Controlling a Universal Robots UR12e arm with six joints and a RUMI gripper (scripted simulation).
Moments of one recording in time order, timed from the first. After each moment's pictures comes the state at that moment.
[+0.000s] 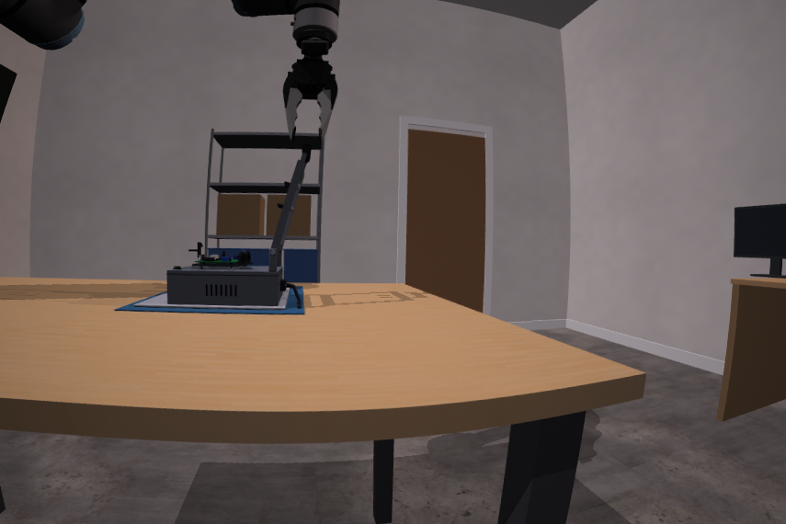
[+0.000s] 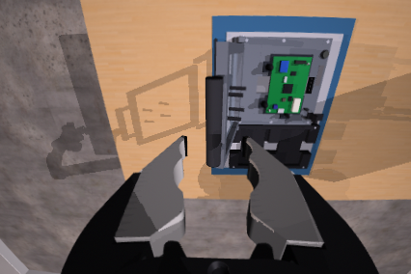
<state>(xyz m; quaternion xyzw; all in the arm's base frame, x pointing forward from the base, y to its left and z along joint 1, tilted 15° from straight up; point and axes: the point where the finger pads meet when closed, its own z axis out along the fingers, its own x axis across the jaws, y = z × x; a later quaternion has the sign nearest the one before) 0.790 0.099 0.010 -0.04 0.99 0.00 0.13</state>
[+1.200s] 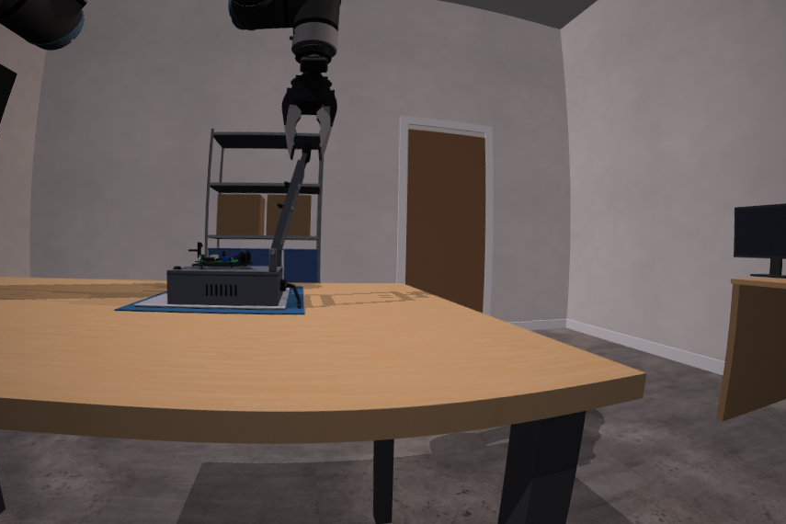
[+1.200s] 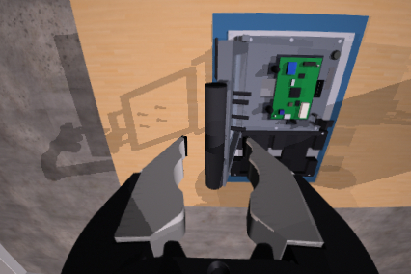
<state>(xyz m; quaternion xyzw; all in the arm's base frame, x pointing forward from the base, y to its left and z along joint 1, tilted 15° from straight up) 0.799 0.100 -0.022 -0.04 0.99 0.00 0.13</state>
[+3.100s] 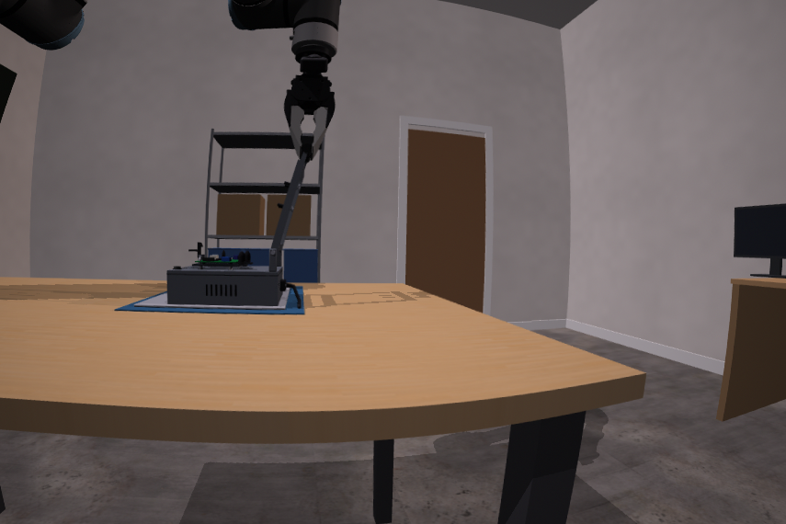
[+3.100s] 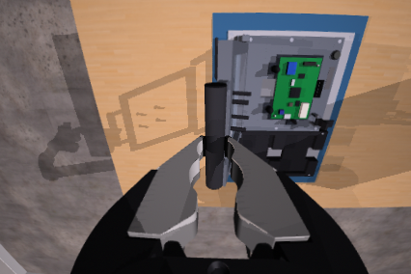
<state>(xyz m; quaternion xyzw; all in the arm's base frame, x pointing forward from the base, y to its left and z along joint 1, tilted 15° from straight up) 0.799 0.100 -0.022 -0.04 0.99 0.00 0.13</state>
